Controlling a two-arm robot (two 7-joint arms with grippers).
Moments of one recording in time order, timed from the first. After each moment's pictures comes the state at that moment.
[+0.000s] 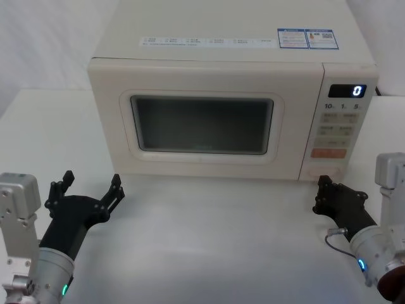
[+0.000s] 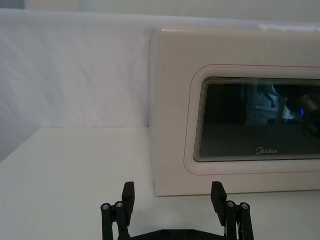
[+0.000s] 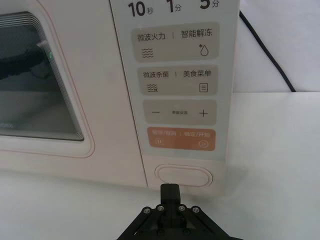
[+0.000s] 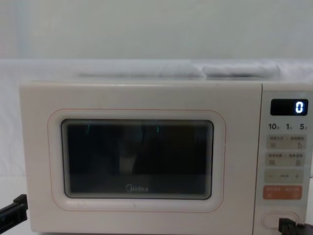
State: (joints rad) left arm 0.27 0.24 0.04 -1.85 -0.25 -0.02 -0.02; right arm 0.00 0.08 -0.15 -1.54 0.17 0.08 0.11
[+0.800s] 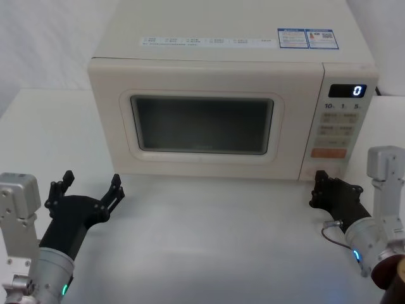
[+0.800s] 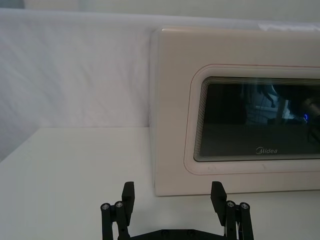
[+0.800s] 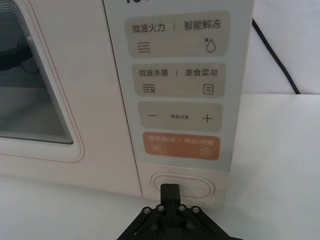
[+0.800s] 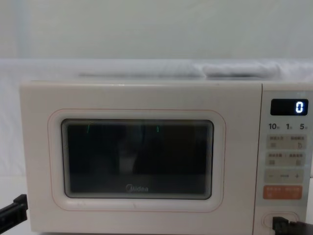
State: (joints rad) left arm 0.27 0.24 0.04 -1.85 -0.25 -0.02 -0.02; right arm 0.07 0.07 -0.16 -1.46 0.14 0.07 0.11
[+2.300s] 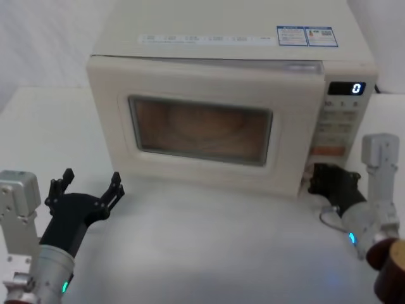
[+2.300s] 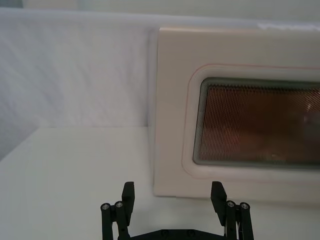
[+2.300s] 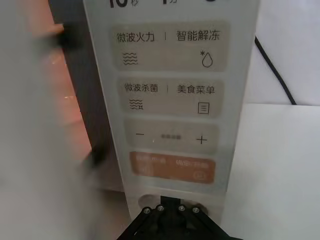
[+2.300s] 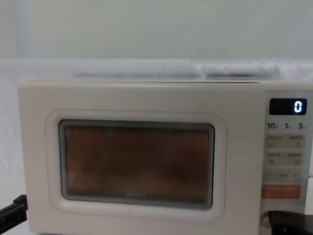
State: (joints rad) left arm 0.27 0.24 0.04 -1.85 -0.25 -0.02 -0.02; right arm 0.15 0.05 -0.15 -1.37 0.11 0.04 0.11
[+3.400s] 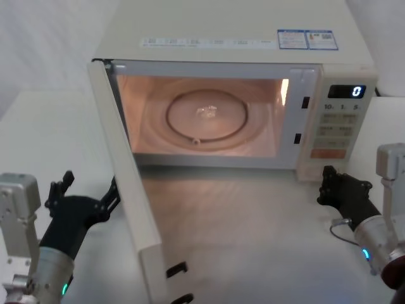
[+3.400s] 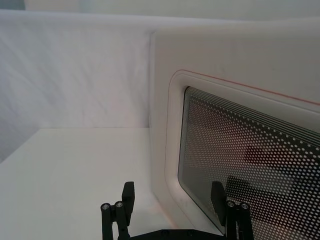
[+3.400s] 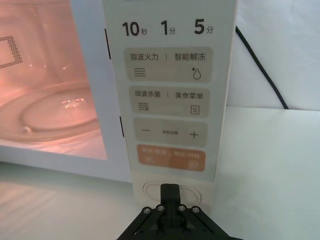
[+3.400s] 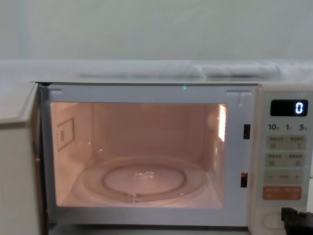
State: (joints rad) left arm 0.27 0.24 0.04 -1.85 -0.25 -0.02 -0.02; right arm 0.05 0.08 -0.14 -1.50 0.12 0.06 0.12
